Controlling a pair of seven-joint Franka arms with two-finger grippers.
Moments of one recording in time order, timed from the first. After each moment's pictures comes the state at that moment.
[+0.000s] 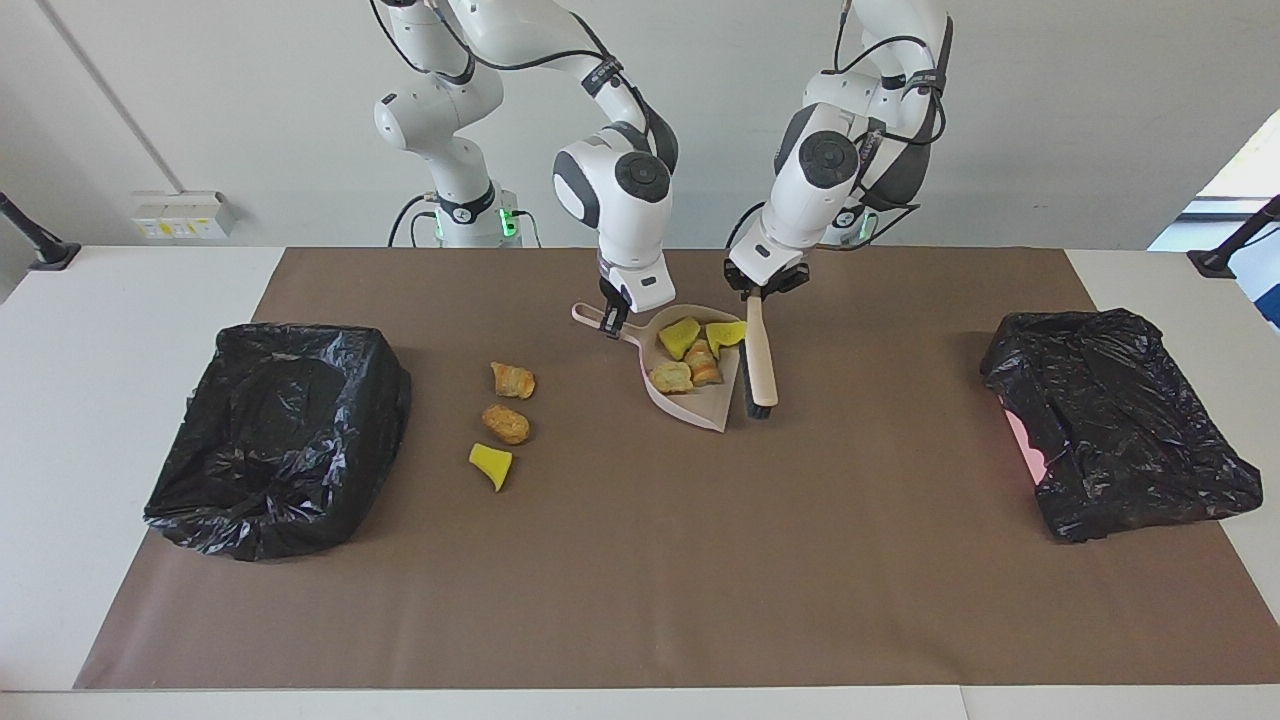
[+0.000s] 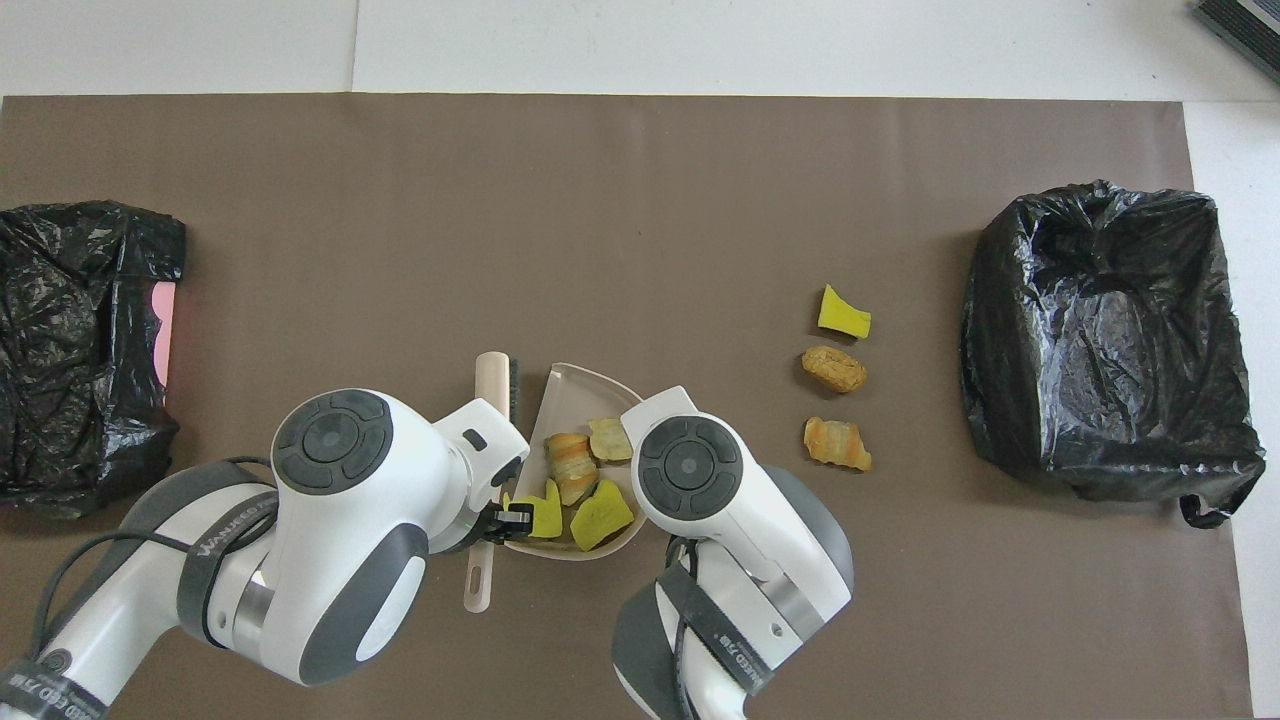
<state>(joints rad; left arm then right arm) -0.54 -0.10 -0.01 -2.24 -0.19 1.95 -0.45 0.74 0.15 -0.09 -2.05 -0.02 2.05 -0.58</state>
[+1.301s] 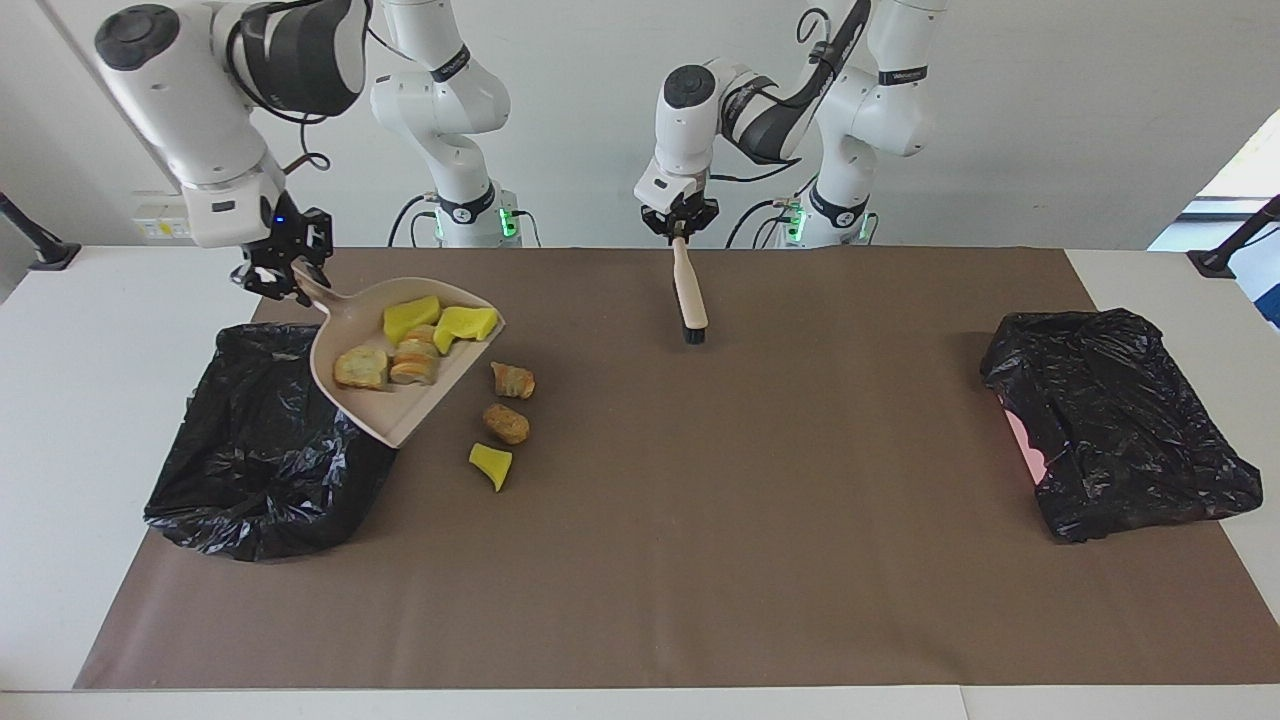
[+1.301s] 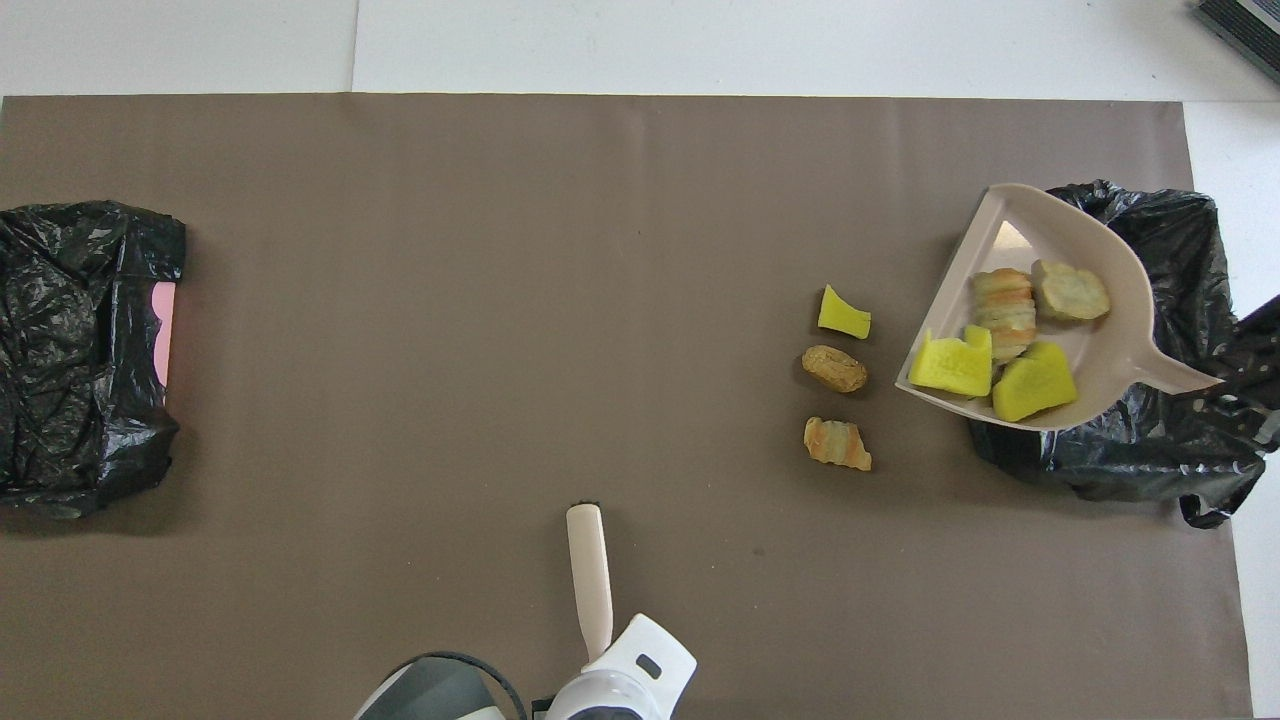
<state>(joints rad) -0.91 -0.20 -0.17 -2.43 -0.19 2.11 -0.99 -0.08 -0.07 -0.12 -1.81 -0.09 1.70 -1.22</state>
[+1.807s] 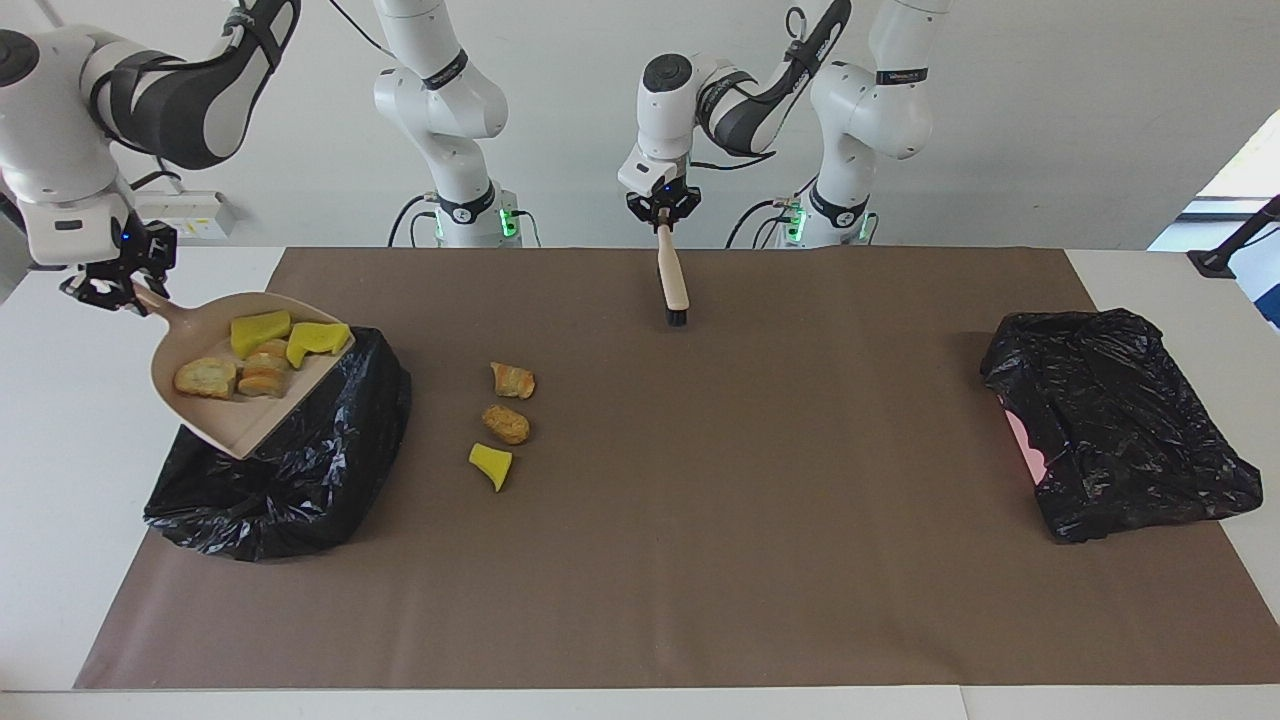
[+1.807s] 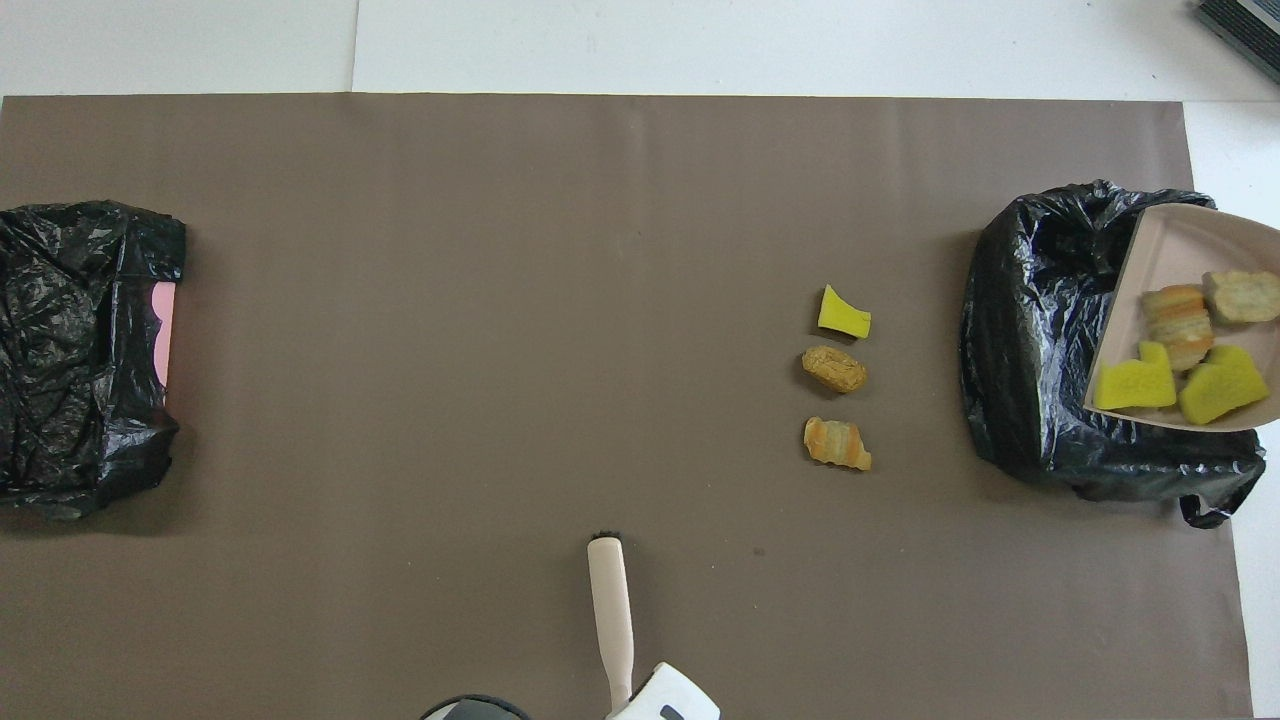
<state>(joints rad) -0.99 -0.19 -0.17 -2.47 -0.19 2.20 -1.06 -0.26 0.08 -0.13 -1.70 -0.32 1.87 -1.51</state>
